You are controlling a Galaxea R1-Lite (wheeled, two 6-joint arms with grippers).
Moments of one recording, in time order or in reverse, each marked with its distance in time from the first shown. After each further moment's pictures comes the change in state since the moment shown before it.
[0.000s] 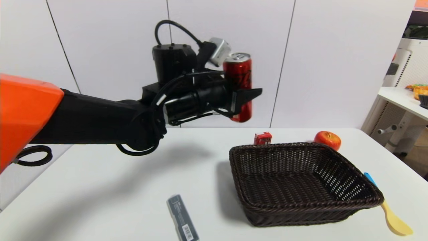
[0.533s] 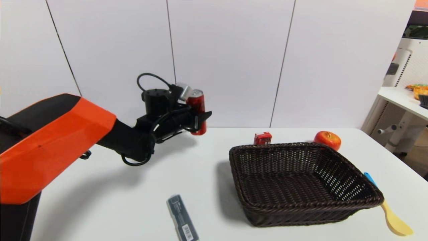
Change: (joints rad) left arm 0.274 0.215 0.152 -0.253 0.093 0.002; right arm 0.000 0.000 0.000 0.000 -0.001 0.000
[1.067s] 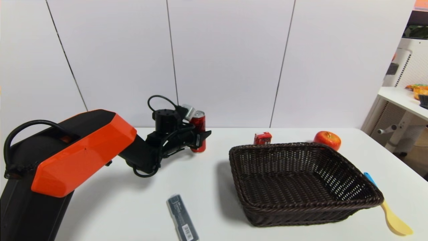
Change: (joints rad) left arm 0.013 0.168 0.010 -0.033 0.010 -0.012; right arm 0.000 0.000 0.000 0.000 0.000 0.000
